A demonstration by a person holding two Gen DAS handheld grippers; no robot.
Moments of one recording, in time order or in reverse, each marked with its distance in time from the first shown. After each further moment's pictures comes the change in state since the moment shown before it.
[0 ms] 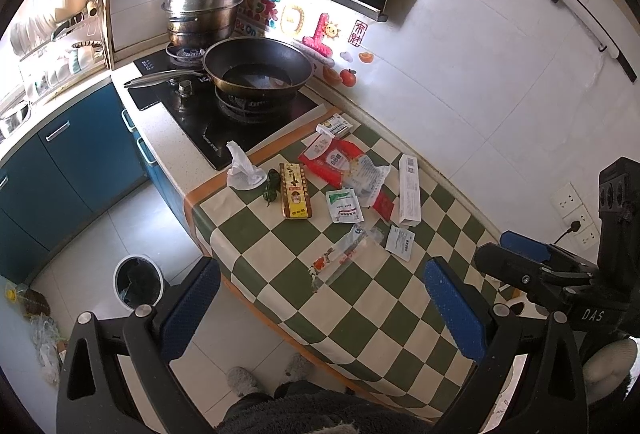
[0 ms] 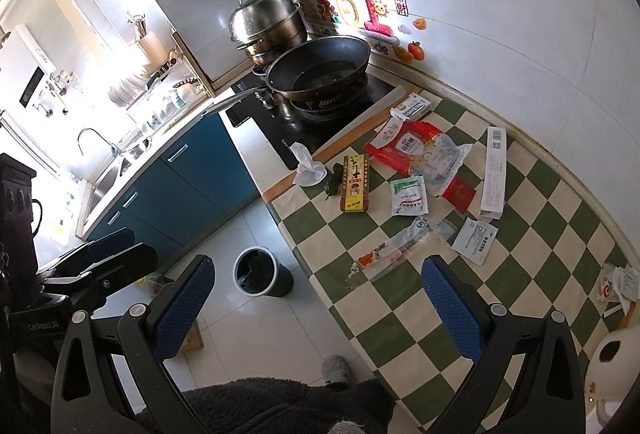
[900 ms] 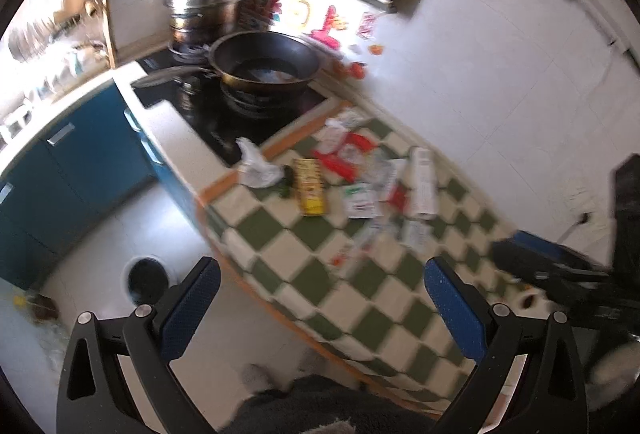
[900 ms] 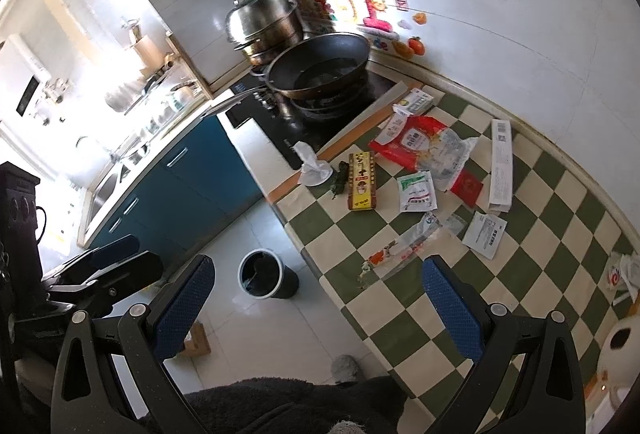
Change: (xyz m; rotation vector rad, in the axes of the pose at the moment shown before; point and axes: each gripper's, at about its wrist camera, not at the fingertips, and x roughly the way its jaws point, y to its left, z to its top) left arm 0.017 0.017 0.000 0.032 0.017 0.068; right arm 0.006 0.005 -0.003 0.059 -0.013 -0.027
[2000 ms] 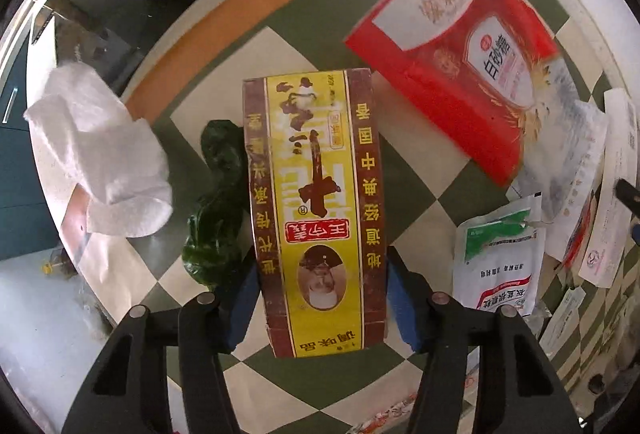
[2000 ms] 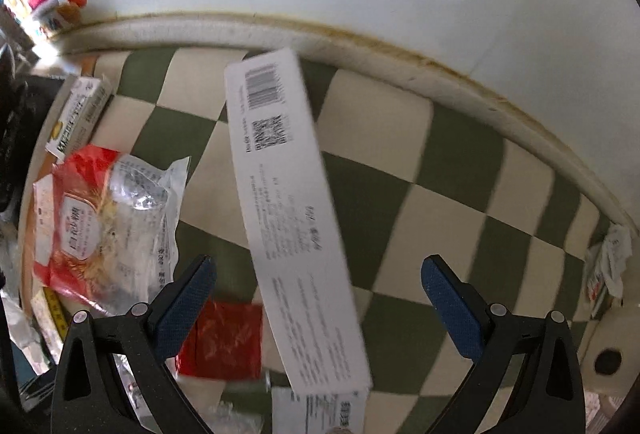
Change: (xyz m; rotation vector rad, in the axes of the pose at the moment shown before) left arm 0.447 -0.012 0.068 -0.055 0.587 0.215; right arm 0.334 -0.327 0.126 0.409 0.247 -0.564
